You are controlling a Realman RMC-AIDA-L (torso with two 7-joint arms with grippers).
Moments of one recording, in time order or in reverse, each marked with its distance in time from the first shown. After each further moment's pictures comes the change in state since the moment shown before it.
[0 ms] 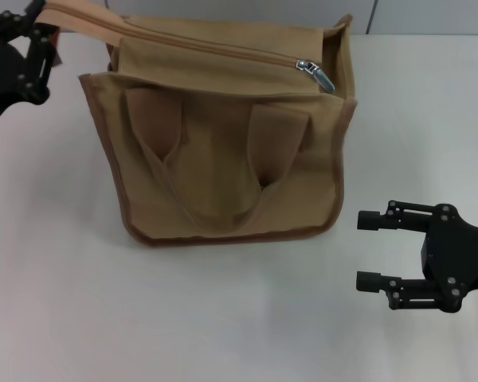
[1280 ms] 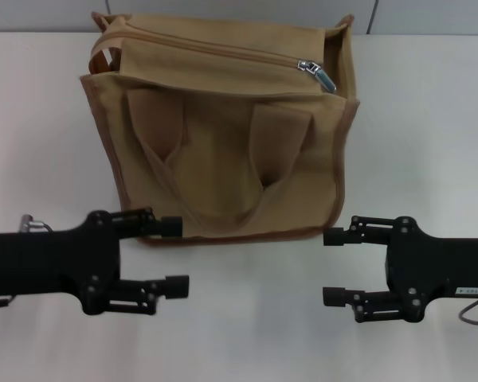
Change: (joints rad) left arm 0.047 0.038 0.341 0.268 0.492 0.269 -0.669; right arm 0.060 0.000 -0.081 0.122 -0.002 0.085 -0.038
